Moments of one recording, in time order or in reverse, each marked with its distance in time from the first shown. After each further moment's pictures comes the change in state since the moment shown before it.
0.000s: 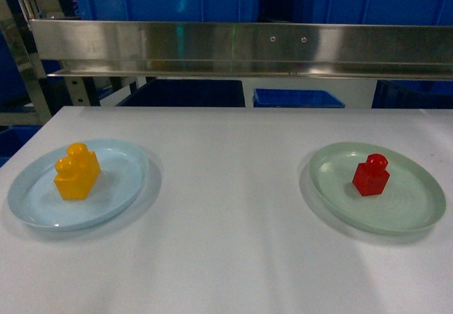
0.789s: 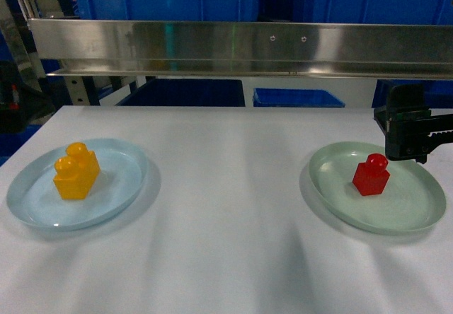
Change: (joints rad) left arm -0.076 0.615 0.280 0.142 -0.083 0.081; right arm 0.090 0.650 0.288 0.171 0.102 0.030
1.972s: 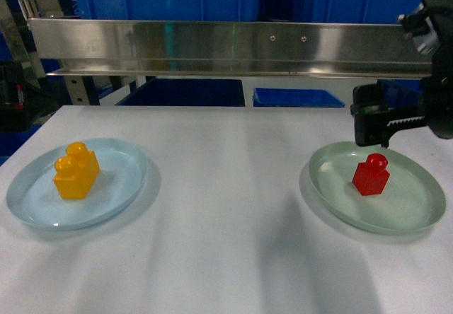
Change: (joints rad) left arm -0.005 0.013 0.000 0.027 0.000 0.005; right arm -0.014 0.229 0.190 0.014 -0.009 -0.053
